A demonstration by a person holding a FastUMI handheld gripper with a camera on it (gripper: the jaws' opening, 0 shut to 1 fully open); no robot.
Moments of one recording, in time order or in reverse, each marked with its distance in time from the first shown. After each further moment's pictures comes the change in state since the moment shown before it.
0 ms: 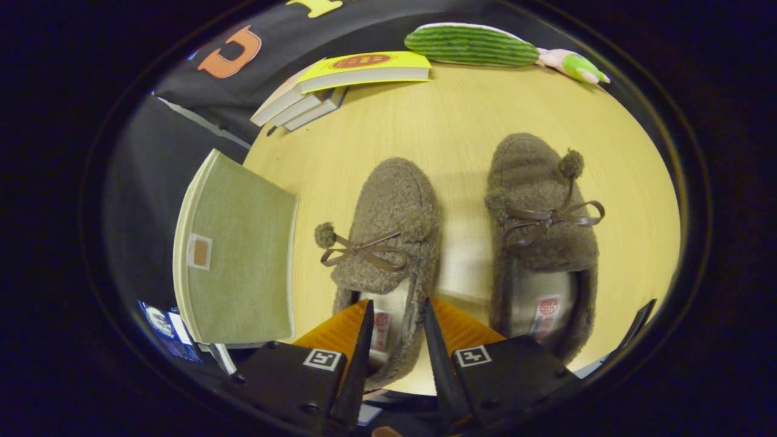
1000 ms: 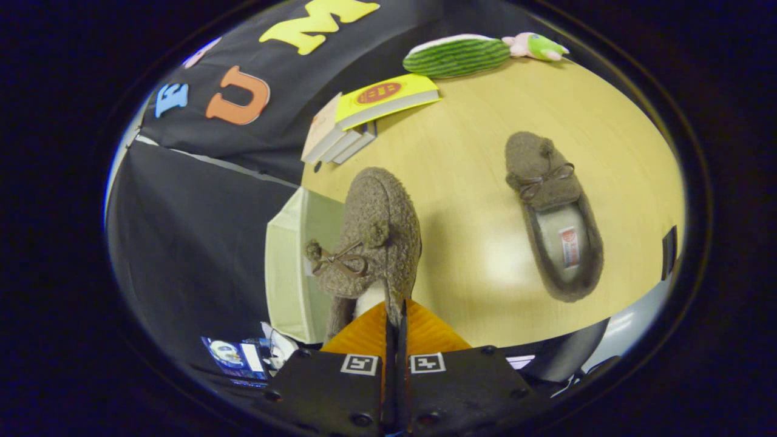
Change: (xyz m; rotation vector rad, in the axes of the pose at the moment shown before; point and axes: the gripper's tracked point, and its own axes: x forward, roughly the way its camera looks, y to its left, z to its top) arm -0.128 0.112 -0.012 0.171 -0.113 0.269
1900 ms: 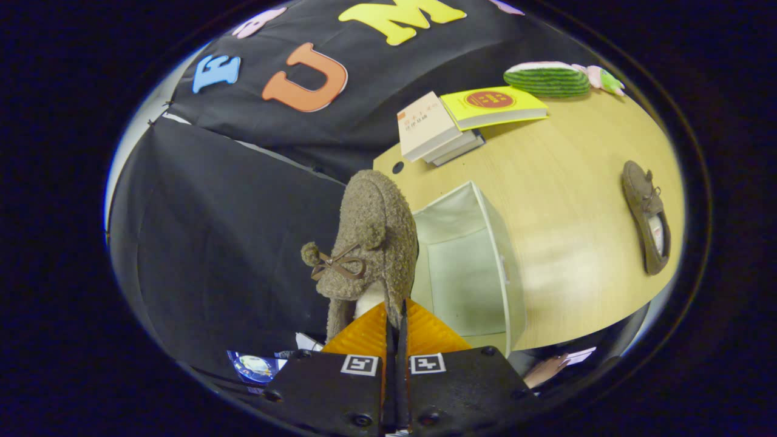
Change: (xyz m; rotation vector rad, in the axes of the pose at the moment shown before) arm 0.093 0.205 -0.023 -0.023 0.006 0.044
